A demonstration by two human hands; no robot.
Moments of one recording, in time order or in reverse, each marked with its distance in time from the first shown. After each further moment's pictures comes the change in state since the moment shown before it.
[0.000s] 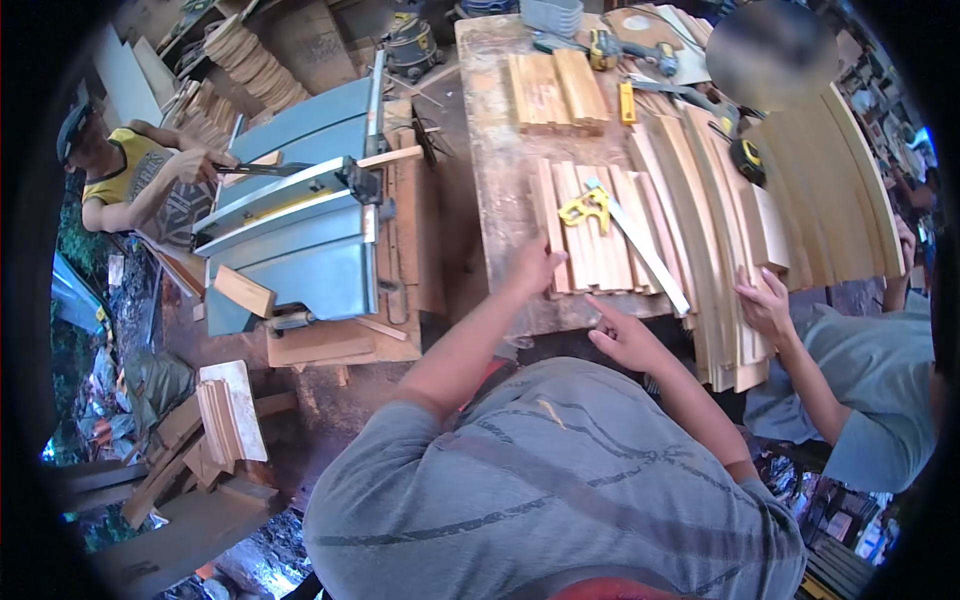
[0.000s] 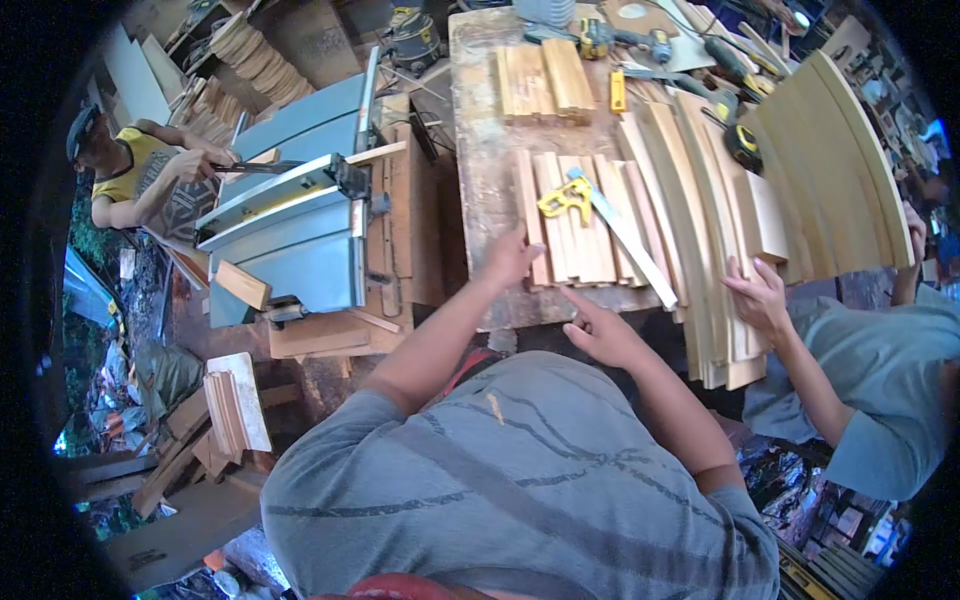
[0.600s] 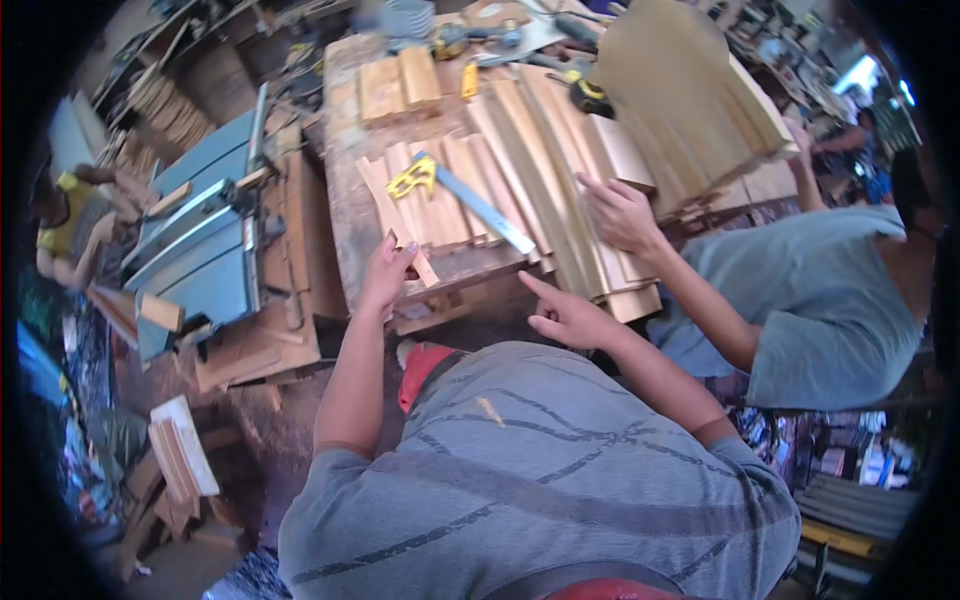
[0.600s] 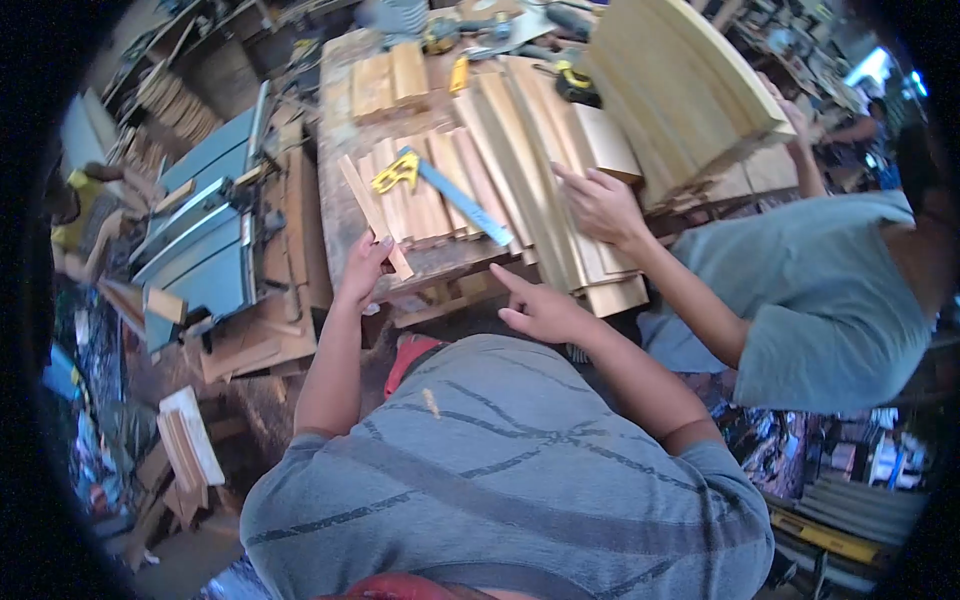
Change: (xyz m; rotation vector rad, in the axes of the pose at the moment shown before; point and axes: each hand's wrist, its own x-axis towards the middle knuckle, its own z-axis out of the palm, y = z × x) left_hand -0.093 0.048 0.052 -0.799 0.002 0.086; right_hand -0.154 0.065 -0.075 -0.116 0.009 -0.071
